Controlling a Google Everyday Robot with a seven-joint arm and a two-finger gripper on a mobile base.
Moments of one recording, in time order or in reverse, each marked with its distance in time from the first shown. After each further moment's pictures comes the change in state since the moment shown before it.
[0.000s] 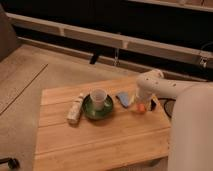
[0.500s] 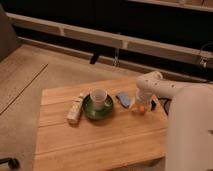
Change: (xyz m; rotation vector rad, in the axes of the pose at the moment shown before) arm 0.004 -0.011 0.014 0.021 0.043 -0.042
